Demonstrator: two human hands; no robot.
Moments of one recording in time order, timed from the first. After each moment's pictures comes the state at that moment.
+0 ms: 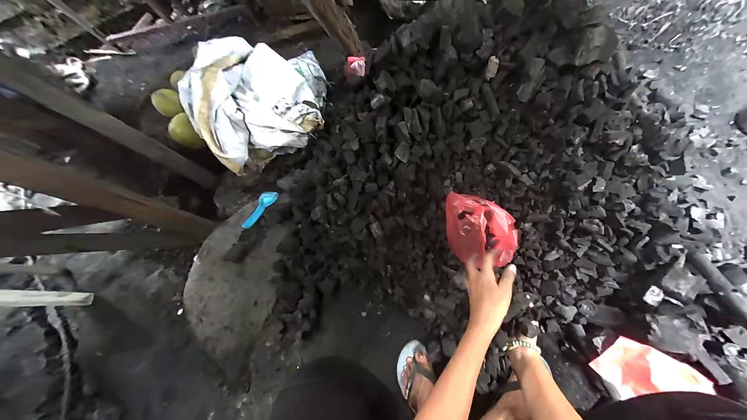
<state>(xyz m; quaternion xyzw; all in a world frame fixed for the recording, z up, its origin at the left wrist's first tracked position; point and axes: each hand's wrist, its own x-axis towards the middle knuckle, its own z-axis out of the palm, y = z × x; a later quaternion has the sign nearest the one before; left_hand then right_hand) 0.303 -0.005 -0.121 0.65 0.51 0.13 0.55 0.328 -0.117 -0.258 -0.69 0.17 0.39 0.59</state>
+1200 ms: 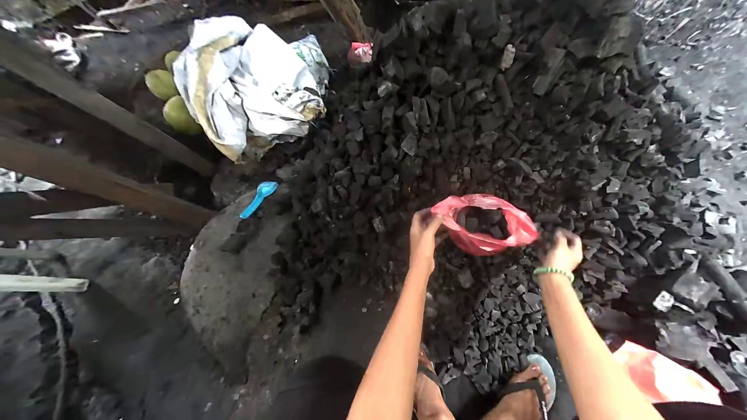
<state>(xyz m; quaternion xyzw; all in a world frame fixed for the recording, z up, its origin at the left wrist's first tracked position) 0.262 0.122 -0.152 0.43 0.49 0.37 0.66 0.456 -0.007 -0.204 -0.75 -0.01 0.20 0.63</state>
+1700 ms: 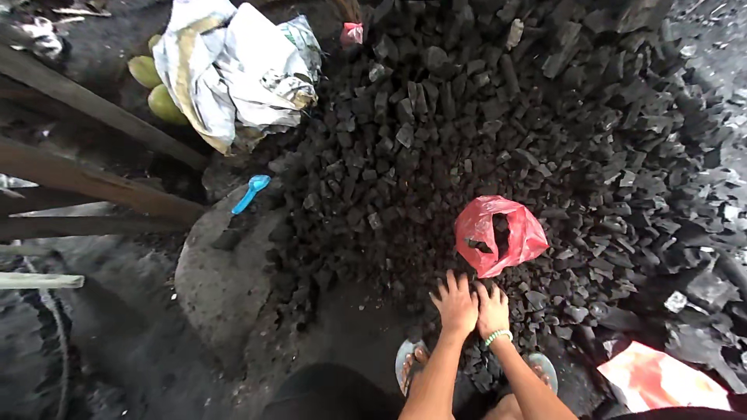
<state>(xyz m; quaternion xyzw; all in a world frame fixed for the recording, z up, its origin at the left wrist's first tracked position) 0.262 0.007 -0.255 0.75 0.55 -0.16 0.33 0.327 -0.055 -0.284 -0.86 -0.35 0.34 0.11</state>
